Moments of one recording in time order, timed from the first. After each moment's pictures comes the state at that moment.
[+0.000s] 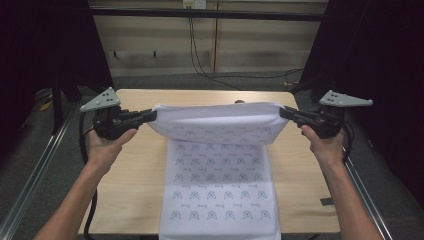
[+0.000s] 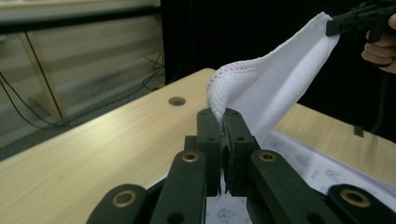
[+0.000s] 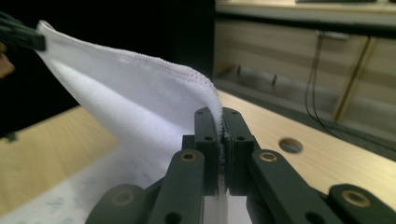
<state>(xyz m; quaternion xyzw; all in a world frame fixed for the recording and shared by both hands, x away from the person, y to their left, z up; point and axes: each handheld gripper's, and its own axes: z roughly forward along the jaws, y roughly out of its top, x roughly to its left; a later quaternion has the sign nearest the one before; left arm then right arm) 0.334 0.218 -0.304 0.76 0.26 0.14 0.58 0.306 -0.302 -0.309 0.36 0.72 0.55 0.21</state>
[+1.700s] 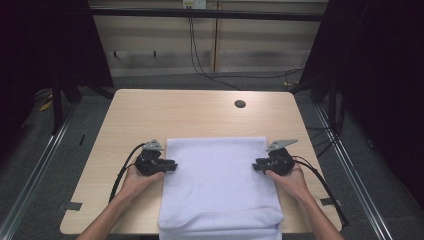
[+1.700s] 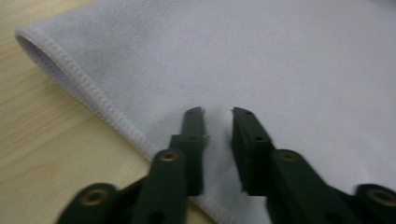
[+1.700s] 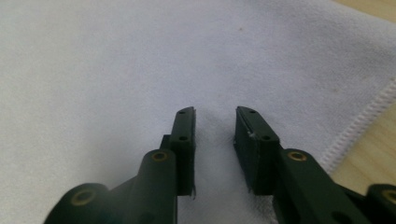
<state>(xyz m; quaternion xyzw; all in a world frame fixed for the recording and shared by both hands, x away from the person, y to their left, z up) 0.359 0.179 -0.502 0.86 0.31 0.02 0.40 0.322 -0.261 -0.497 0.40 0.84 0.35 0.10</state>
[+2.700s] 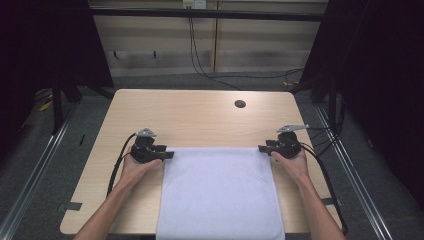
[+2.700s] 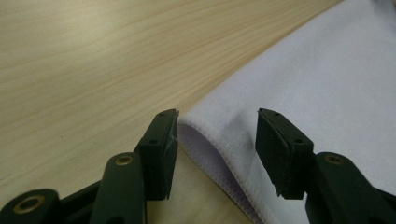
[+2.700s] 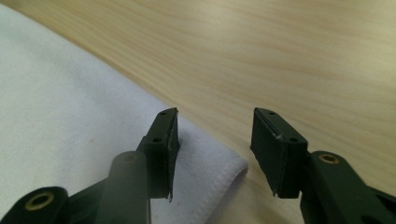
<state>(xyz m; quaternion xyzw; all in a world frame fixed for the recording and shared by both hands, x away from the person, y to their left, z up) 0.399 0.191 -0.500 0.83 0.37 0.04 0.42 0.371 -0.295 -0.495 0.47 0.78 0.39 0.13</state>
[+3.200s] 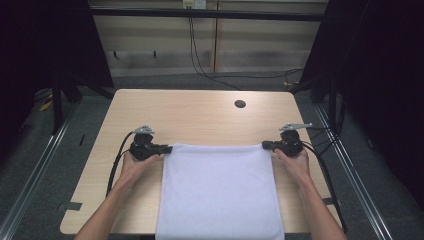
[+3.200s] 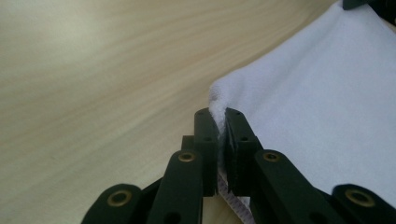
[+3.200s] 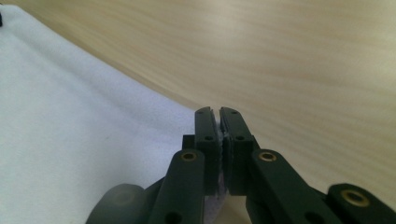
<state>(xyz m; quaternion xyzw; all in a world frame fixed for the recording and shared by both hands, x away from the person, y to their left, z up) 0.406 0.197 -0.489 0.81 0.36 0.02 0.46 0.371 -0.300 -0.487 0.47 0.77 0.41 0.11</state>
